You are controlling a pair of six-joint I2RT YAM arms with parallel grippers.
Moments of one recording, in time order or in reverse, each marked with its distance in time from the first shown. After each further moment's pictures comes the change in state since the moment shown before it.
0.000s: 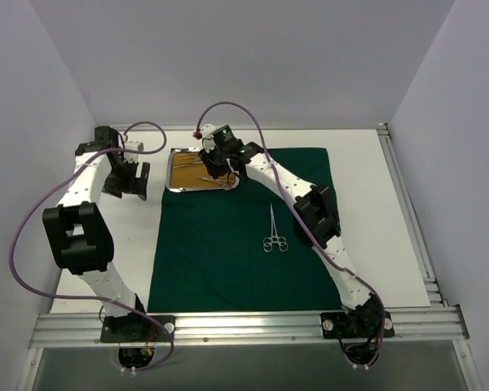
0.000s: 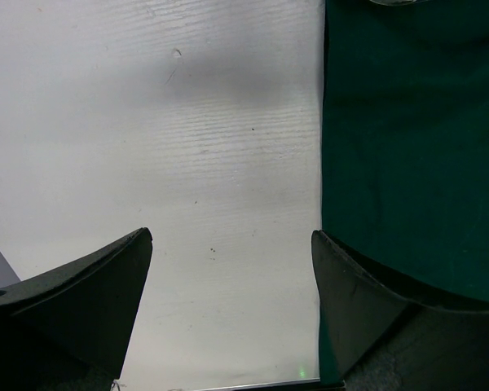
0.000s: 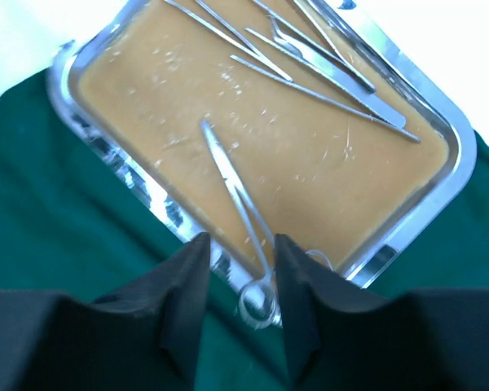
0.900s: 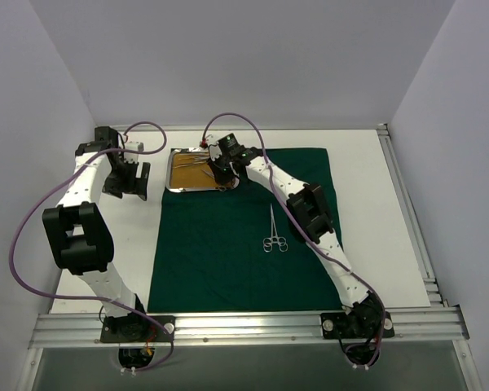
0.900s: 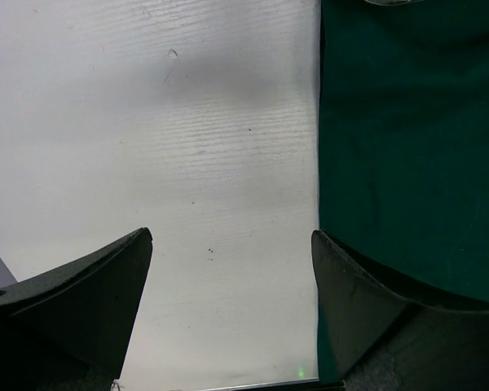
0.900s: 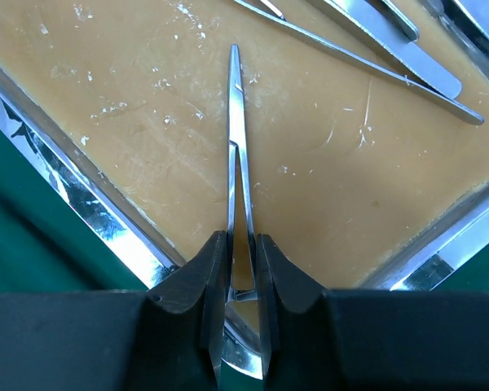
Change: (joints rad) left arm 0.000 0.000 0.000 0.000 0.007 0.000; right arm -0.046 0.178 0.096 -0.021 -0.089 -0.045
